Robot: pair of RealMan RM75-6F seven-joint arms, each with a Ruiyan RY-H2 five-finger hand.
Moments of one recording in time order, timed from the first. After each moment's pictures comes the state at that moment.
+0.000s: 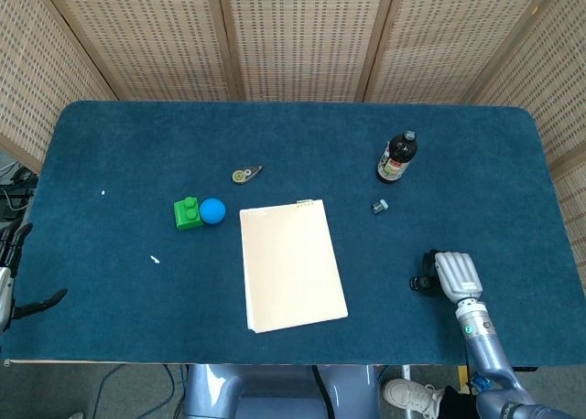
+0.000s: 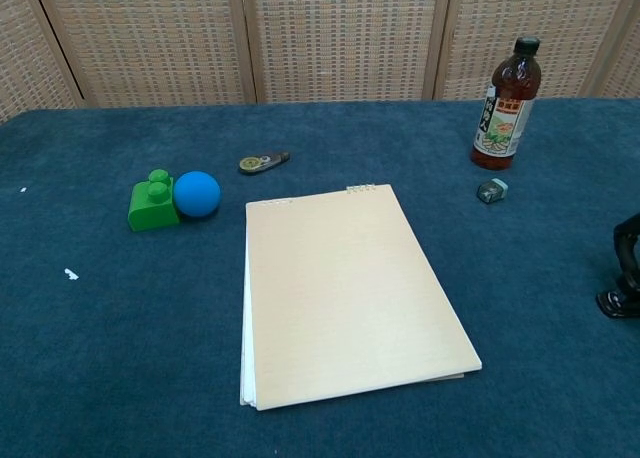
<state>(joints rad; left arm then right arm) -0.07 -1.12 -0.08 -1.66 1.43 1.50 0.00 0.36 -1.54 0.10 -1.21 -1.33 1.08 -0.01</state>
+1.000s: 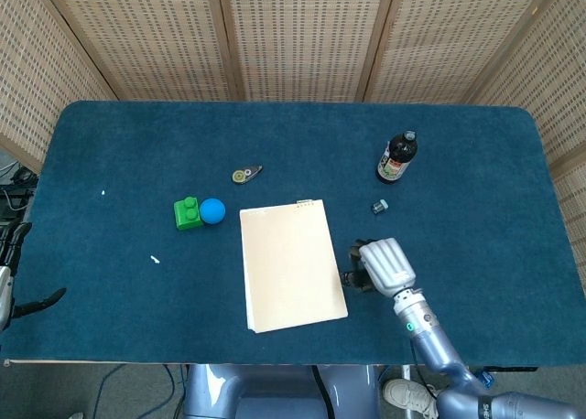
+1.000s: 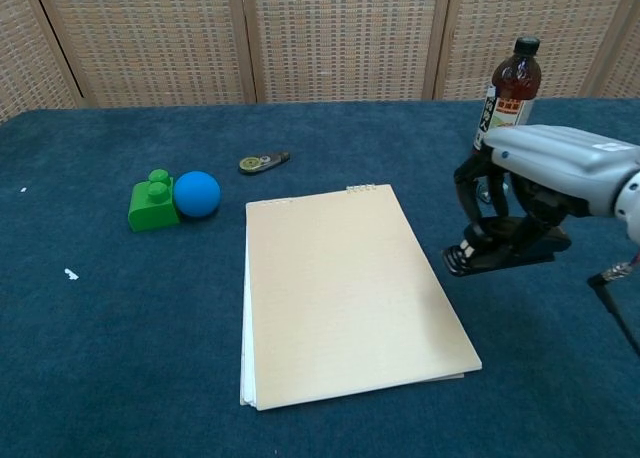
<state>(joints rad) -0.08 -1.12 -0.09 -1.64 1.42 1.49 0.01 0.52 -1.51 0.19 -1.72 -1.25 1.08 -0.48</state>
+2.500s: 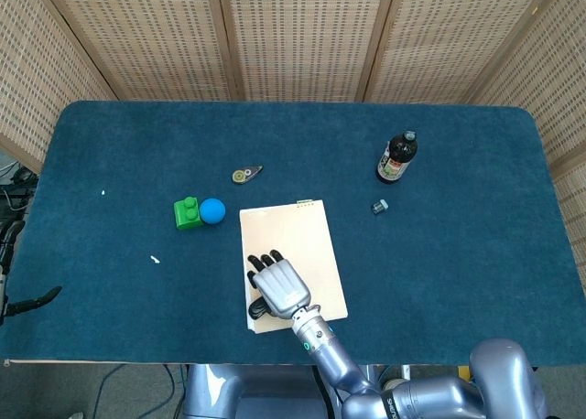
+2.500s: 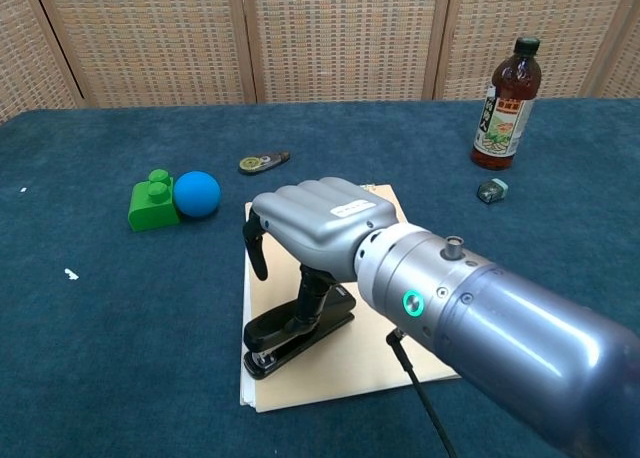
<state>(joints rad) -0.08 -1.10 -0.09 -1.63 1.41 1.48 -0.08 0.83 -1.93 0.21 -1.67 -0.96 1.14 -0.91</state>
